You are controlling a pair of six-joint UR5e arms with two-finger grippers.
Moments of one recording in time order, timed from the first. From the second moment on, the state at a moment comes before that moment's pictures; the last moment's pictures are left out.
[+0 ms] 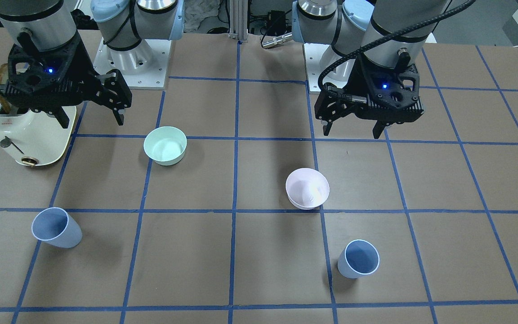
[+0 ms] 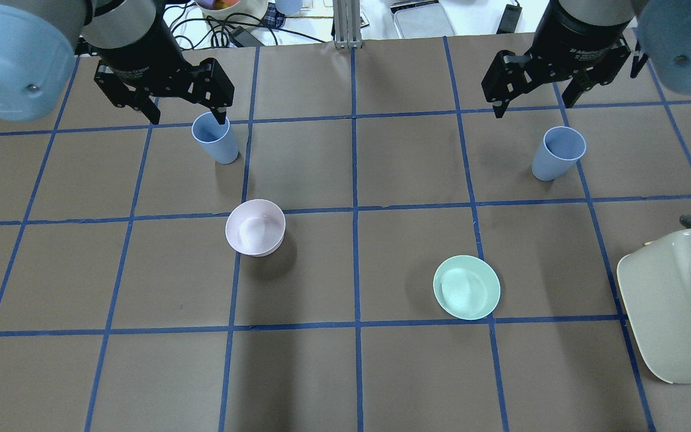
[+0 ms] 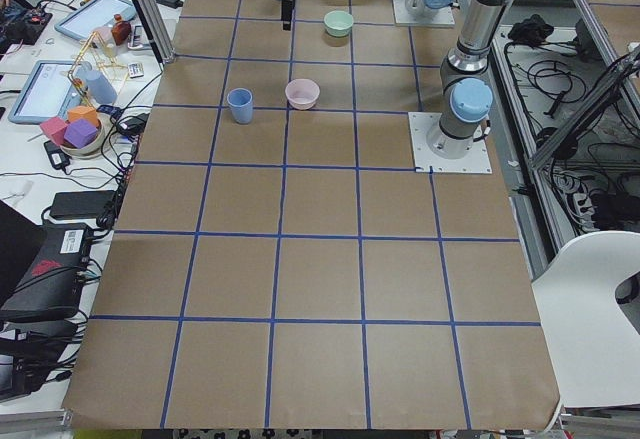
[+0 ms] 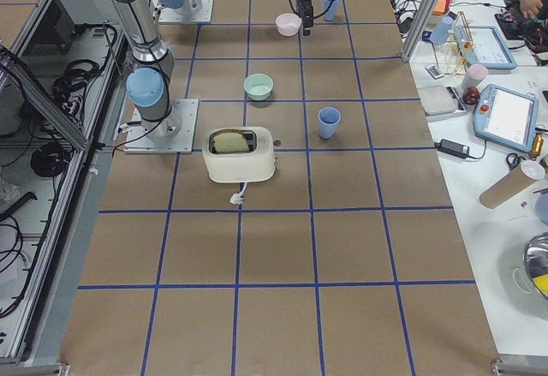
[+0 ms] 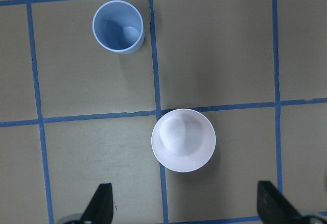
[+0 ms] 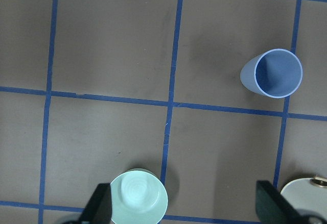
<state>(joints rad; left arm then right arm) -1.63 -1.64 -1.50 -1.49 1.58 0.00 1.57 -1.55 1.52 -1.63 -1.58 -0.11</state>
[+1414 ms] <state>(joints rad) -1.58 -2.06 -1.45 -1.14 1.59 0.01 1.57 -1.55 1.52 -1.63 -1.58 -0.11</state>
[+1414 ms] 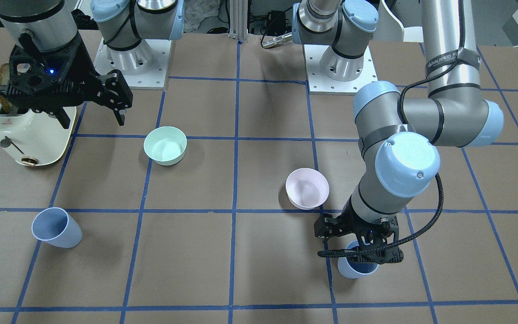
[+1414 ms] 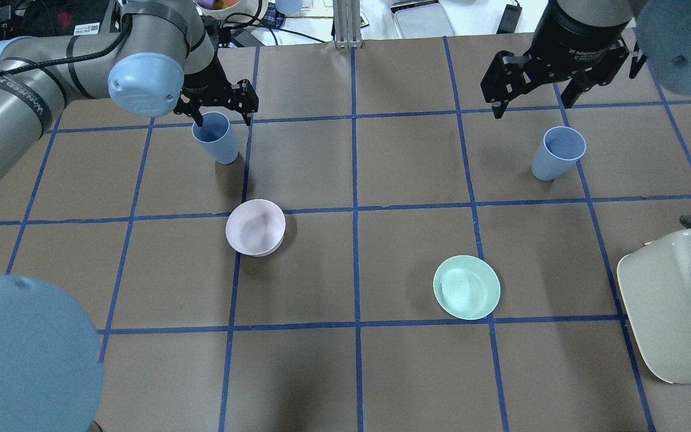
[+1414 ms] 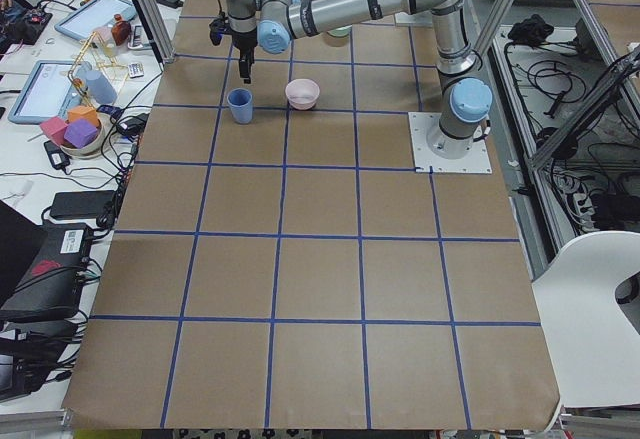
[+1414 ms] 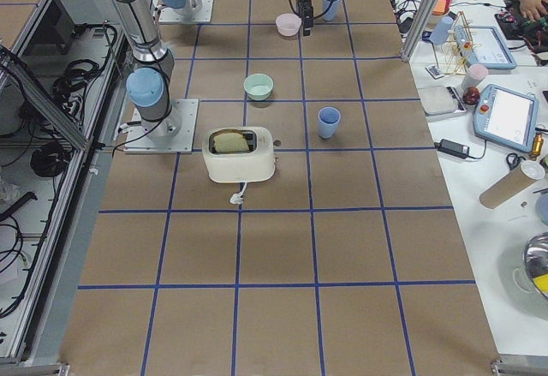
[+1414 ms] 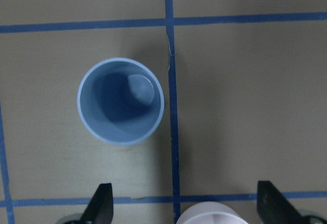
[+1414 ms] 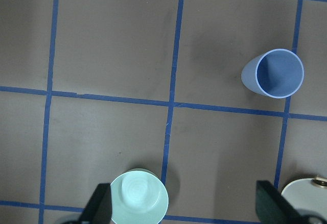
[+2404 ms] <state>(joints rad) -1.57 -2.15 -1.45 -1.02 1.63 0.01 1.55 -1.52 1.54 -1.64 -1.58 -0.11</state>
